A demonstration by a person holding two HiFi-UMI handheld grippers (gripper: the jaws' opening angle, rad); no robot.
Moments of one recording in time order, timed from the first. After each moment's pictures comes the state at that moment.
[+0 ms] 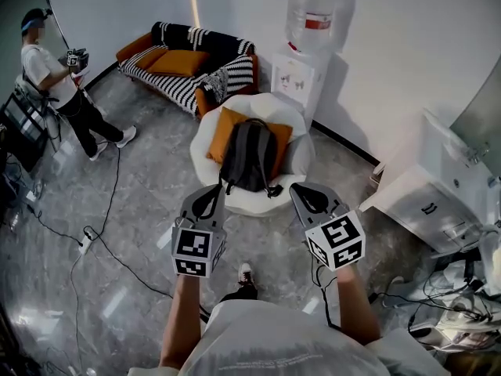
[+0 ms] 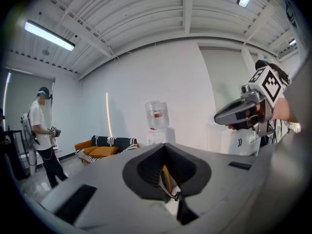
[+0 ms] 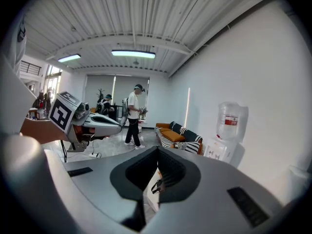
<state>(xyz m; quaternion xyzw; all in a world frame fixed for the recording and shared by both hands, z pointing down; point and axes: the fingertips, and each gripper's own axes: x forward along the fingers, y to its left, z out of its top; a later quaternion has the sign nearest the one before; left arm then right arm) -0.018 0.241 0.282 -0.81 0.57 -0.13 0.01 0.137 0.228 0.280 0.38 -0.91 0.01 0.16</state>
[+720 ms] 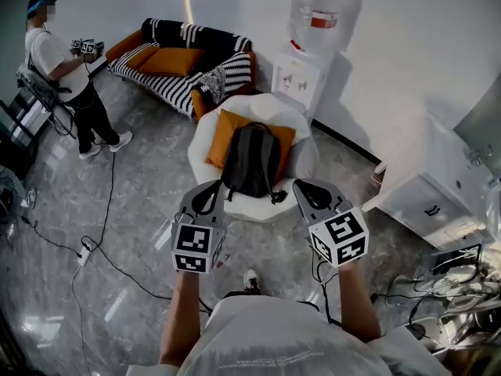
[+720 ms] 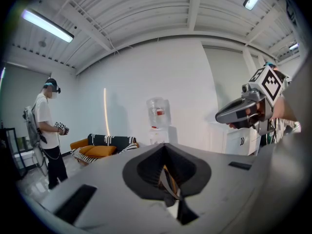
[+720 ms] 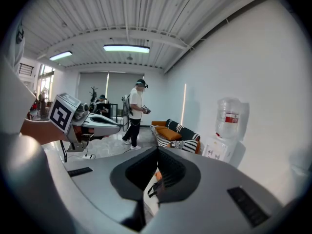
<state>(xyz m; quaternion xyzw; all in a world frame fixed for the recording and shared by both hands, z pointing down) -0.075 0.157 0.292 -0.82 0.56 -0.14 -0.01 0.089 0.149 0.286 0.40 -0.90 0.03 0.17</state>
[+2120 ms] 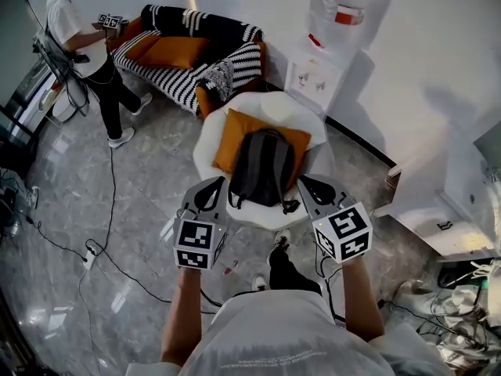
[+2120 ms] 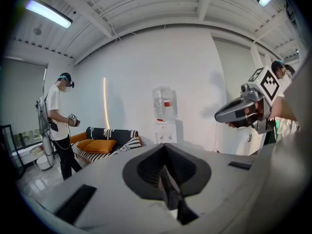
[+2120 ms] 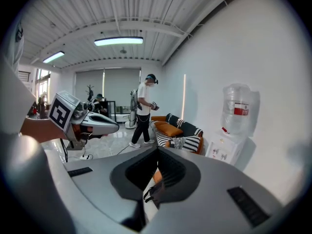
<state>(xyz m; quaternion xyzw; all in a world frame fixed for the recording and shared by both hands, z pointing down) -0.125 0.009 0.328 -0.82 0.55 -0.16 -0.04 0.041 -0.002 0.322 0.39 -0.90 0.06 0.20</state>
